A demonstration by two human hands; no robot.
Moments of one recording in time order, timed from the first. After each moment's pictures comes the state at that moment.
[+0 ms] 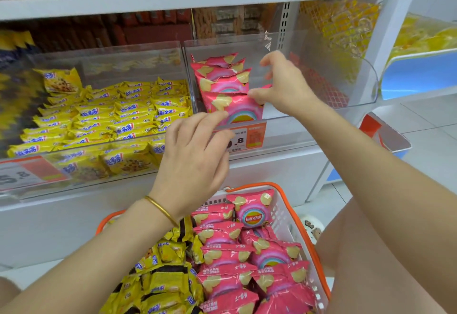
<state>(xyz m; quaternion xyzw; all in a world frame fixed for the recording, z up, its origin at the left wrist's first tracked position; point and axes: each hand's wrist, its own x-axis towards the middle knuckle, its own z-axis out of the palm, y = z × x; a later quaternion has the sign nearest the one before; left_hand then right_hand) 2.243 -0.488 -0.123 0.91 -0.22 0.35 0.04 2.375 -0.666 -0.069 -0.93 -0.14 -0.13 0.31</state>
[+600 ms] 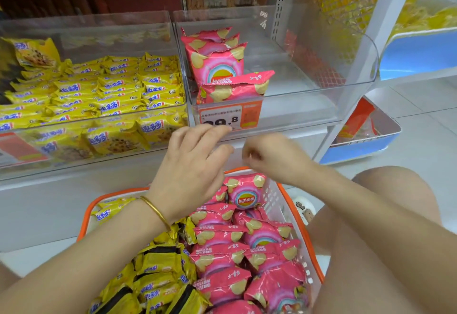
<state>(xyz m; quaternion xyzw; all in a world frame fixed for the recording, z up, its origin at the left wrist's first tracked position) 2.230 -0.487 -0.157 0.92 -0.27 0.28 0.02 2.286 -0.670 -0.155 -0.96 -0.25 0.03 0.11</state>
